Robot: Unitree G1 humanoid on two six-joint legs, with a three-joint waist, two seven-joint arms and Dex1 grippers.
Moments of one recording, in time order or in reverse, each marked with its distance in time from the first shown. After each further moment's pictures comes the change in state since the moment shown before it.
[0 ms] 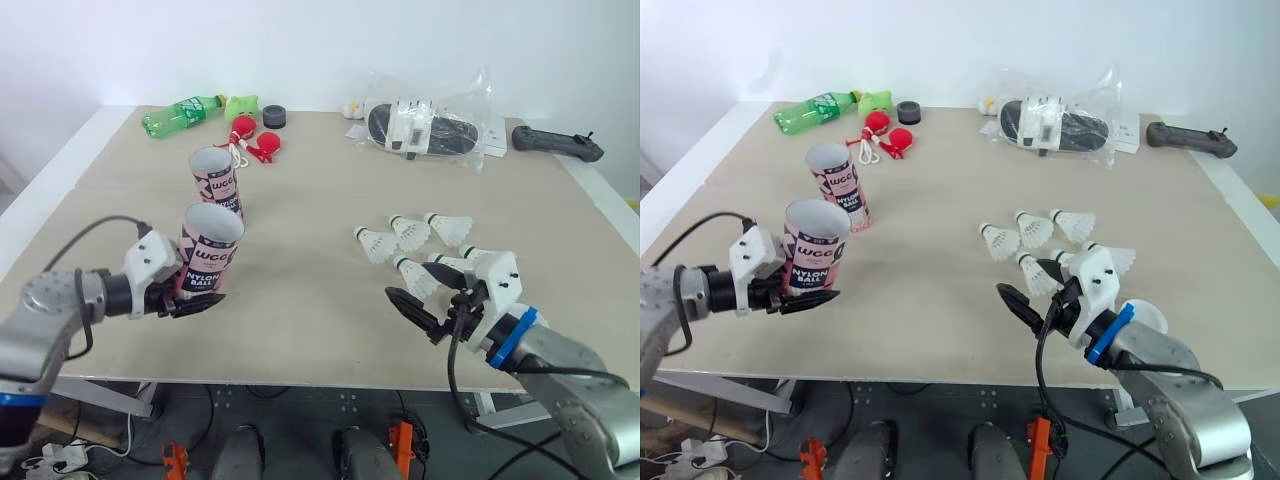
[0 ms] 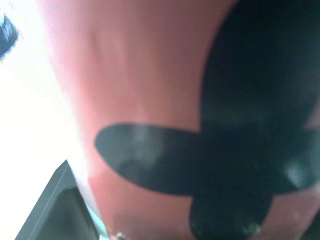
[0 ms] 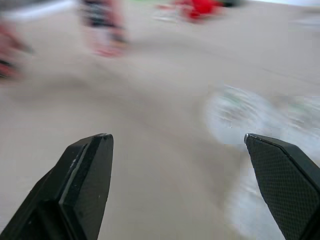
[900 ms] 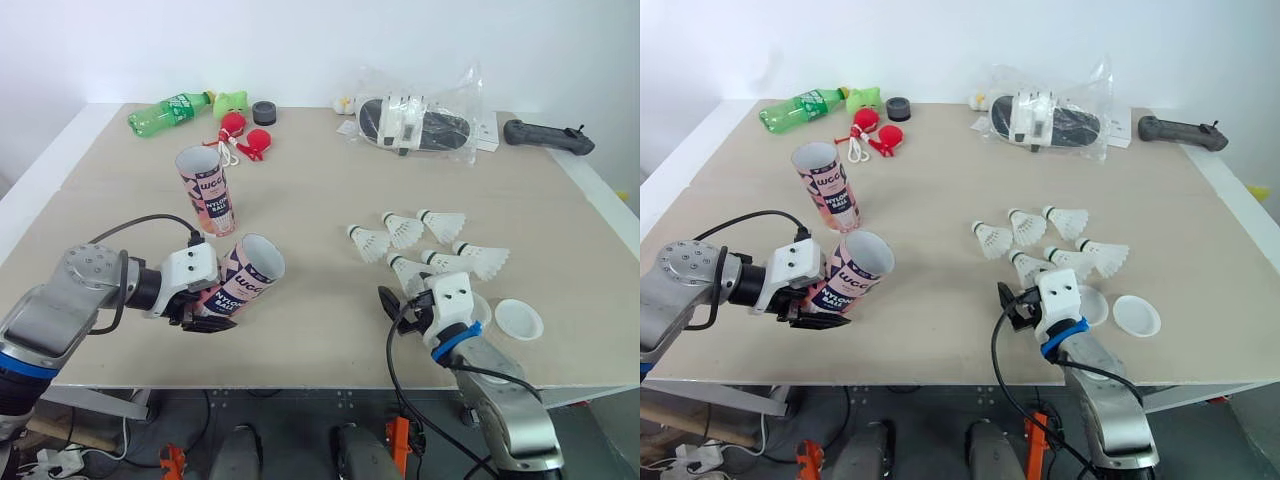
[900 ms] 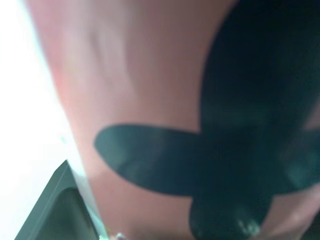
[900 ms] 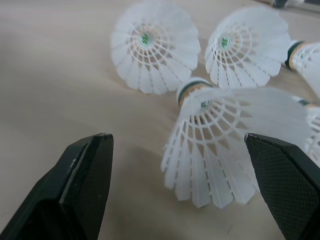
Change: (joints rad) left arm -0.161 0.087 -0.247 -0.059 0.098 0.136 -0.151; right arm -0.073 0.274 0.209 0.318 -0.387 -0.232 -0.199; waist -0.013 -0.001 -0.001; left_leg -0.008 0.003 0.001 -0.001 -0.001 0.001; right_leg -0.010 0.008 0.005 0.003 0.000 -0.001
